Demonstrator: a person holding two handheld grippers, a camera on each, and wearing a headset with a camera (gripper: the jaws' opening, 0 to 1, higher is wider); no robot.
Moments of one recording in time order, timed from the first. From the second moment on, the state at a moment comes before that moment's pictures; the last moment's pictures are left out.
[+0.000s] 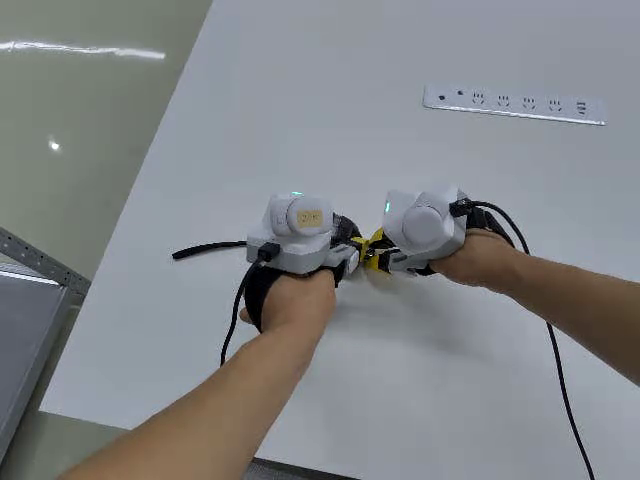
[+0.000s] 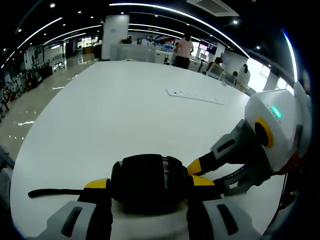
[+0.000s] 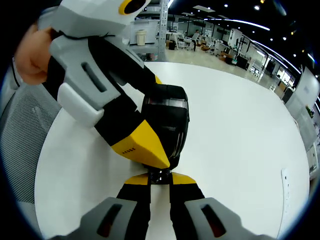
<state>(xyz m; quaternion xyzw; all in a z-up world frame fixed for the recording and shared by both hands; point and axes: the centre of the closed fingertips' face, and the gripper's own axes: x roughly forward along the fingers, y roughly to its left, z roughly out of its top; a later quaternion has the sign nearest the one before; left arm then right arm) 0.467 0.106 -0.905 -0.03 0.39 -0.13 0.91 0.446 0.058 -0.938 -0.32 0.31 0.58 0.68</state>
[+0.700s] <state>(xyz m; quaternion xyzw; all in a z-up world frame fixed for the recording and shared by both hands) 0.468 0.105 -0.904 -0.03 0.39 -0.13 0.91 0.446 0.059 -0.938 -0.34 0.30 0.59 0.67</state>
